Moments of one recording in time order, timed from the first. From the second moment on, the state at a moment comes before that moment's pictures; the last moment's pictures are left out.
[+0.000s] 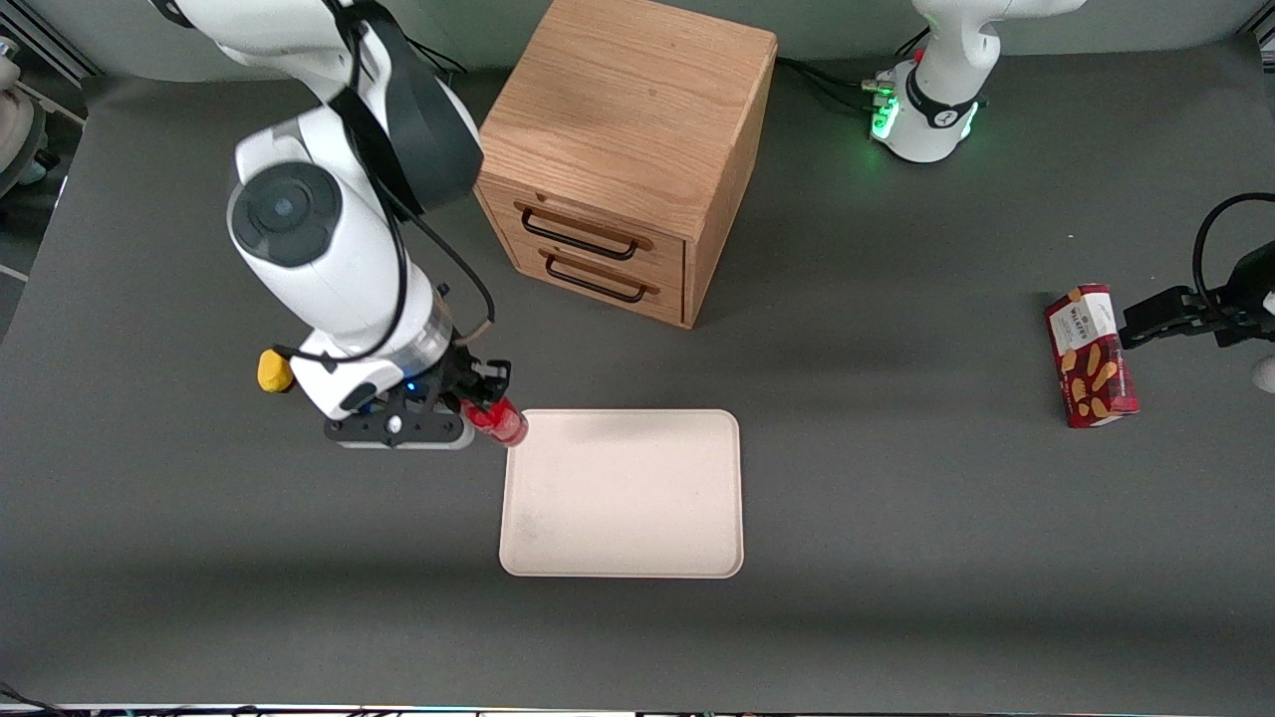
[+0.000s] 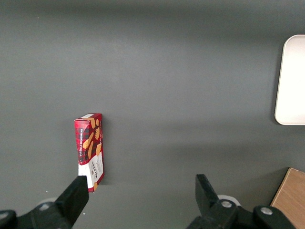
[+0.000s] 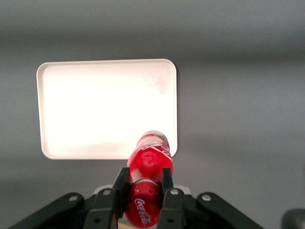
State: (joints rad) arm 0.58 0.57 -0.17 -1.08 0.08 1.72 0.49
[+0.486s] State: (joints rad) arm 0.56 0.69 -0.17 -1.15 0.08 1.95 0.49
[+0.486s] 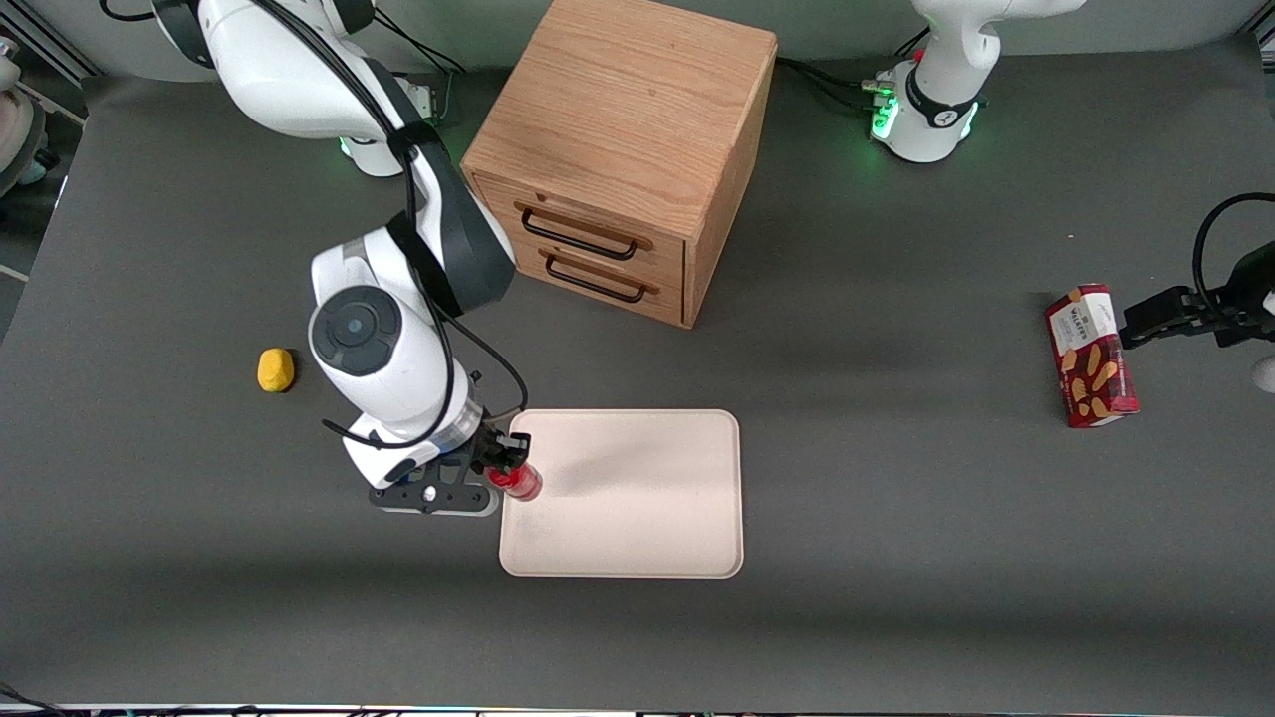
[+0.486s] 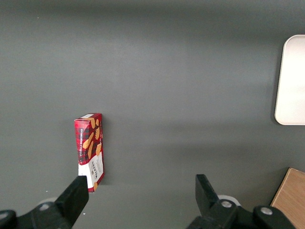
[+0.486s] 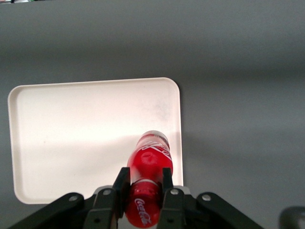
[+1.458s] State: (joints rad) arm 0.55 0.73 -0.17 -1.30 0.15 2.15 0.49
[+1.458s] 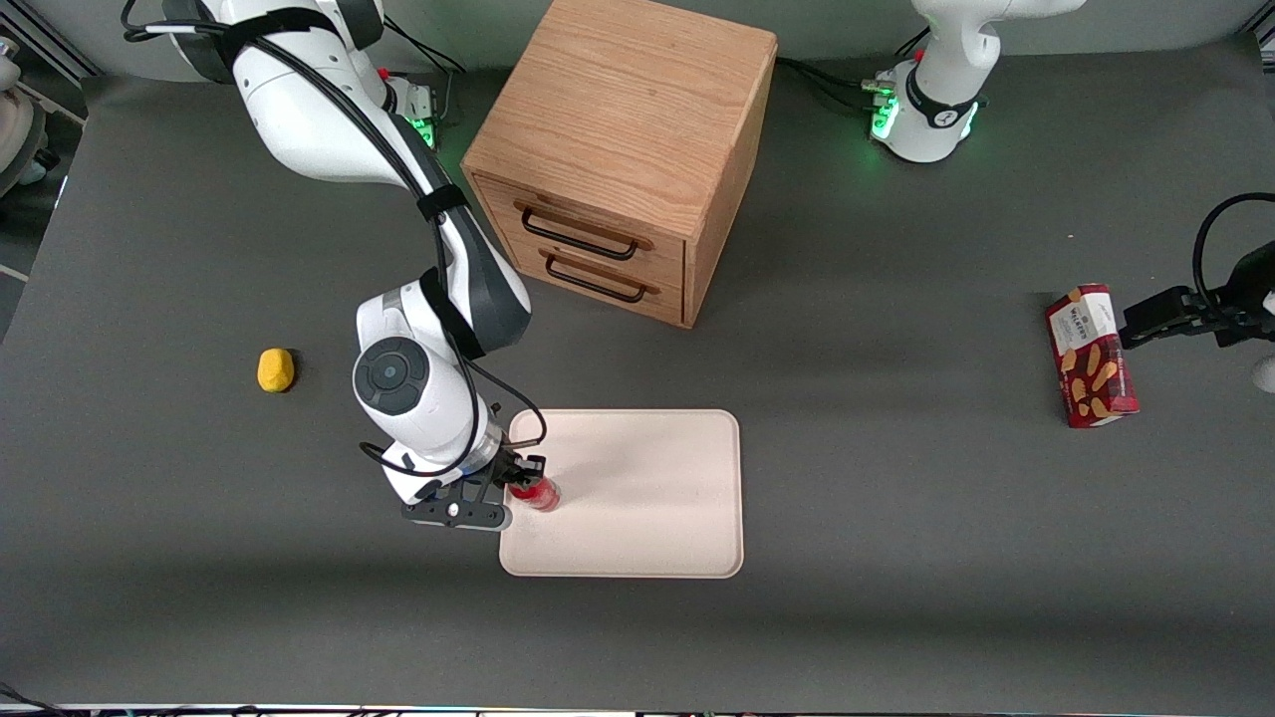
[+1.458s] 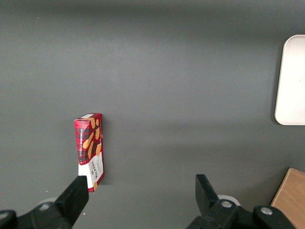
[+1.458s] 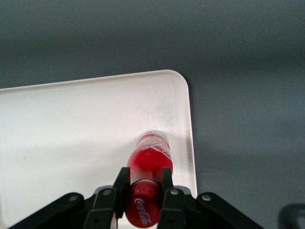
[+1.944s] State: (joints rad) arm 0.55 0.72 -0.17 -1.30 0.15 2.12 0.49
